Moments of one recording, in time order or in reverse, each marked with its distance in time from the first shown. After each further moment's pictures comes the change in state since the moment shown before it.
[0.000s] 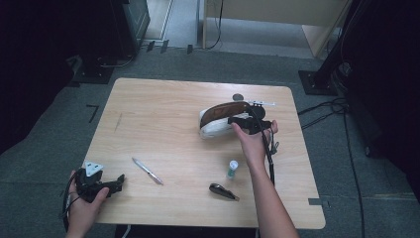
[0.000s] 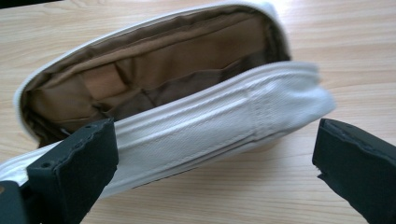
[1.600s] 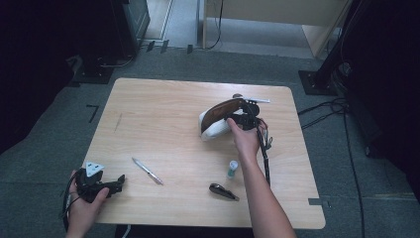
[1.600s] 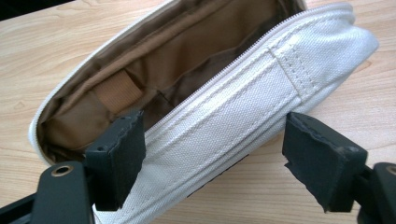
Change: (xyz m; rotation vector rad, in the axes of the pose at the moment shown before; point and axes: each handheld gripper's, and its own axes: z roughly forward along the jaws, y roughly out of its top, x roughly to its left) left arm -0.001 0.000 0.000 0.001 -0.009 0.010; right arm 0.012 0.007 0.017 0.059 0.056 0.083
